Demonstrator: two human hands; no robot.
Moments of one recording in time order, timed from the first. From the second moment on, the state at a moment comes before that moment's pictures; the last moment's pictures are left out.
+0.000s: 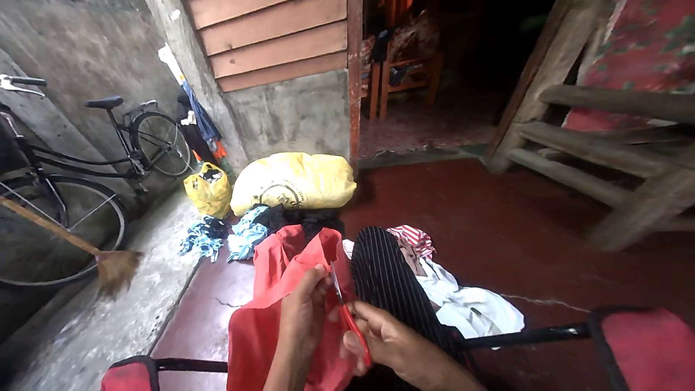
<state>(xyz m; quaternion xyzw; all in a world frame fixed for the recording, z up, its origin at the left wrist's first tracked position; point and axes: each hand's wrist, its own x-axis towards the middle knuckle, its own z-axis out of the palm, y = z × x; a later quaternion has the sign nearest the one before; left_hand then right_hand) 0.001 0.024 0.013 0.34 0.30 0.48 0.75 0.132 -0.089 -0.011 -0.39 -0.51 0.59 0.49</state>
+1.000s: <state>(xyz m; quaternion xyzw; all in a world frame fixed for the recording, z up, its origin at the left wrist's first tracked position) -0.006 0.034 0.025 0.47 0.21 0.46 0.72 0.174 -0.081 0.030 -0.51 -0.62 0.46 0.37</state>
